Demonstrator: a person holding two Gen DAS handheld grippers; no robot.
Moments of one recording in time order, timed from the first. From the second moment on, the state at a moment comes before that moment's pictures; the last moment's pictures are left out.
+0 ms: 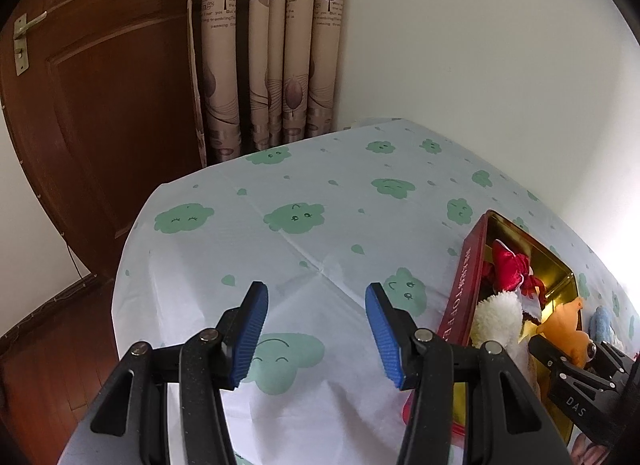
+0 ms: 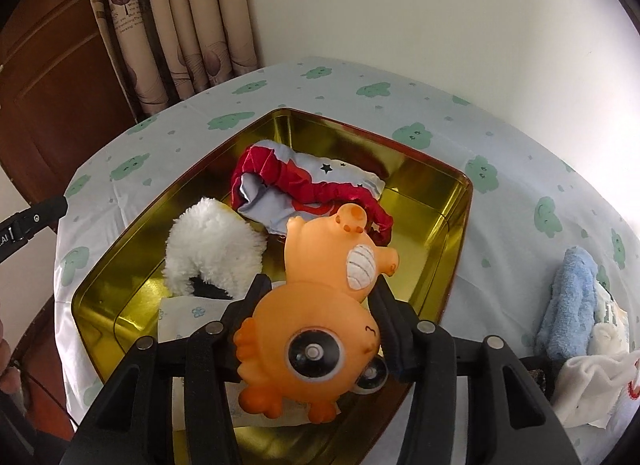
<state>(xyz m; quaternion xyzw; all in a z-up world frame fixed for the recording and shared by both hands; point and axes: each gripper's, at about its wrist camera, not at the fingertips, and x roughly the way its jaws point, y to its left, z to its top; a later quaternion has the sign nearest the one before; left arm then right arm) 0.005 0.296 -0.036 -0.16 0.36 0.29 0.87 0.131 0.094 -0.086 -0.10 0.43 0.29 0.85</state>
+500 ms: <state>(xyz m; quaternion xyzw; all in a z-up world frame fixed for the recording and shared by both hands) 0.008 0.287 -0.035 -0.15 0.36 0.28 0.88 0.107 0.064 -0.051 -0.07 0.40 0.29 0.87</state>
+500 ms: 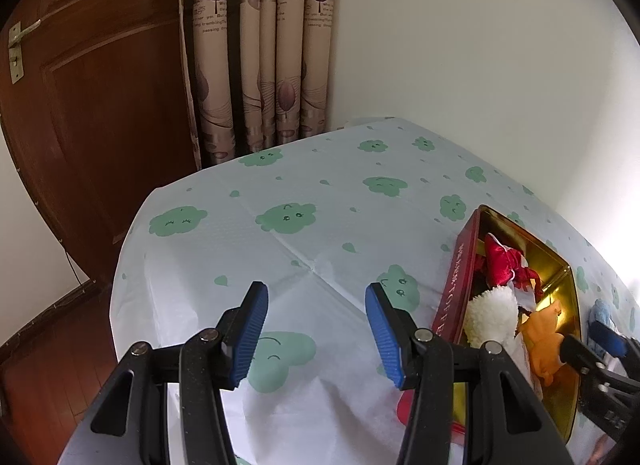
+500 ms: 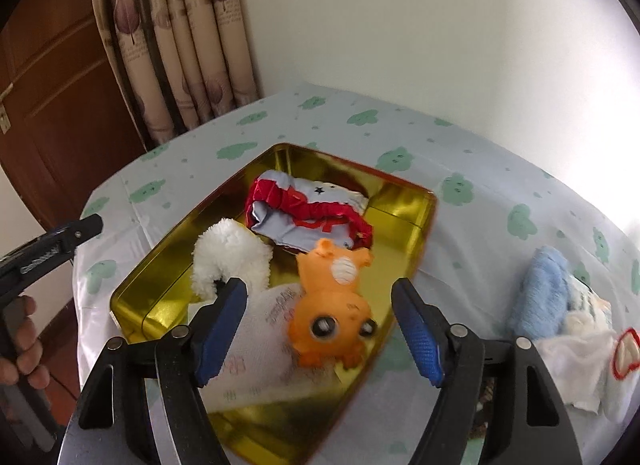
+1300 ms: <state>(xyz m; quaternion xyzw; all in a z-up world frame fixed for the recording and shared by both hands) 0.016 0.262 -0.033 -0.08 0.35 0.26 0.89 0.107 -0.173 -0.059 -0.05 0.39 0.10 0.91</state>
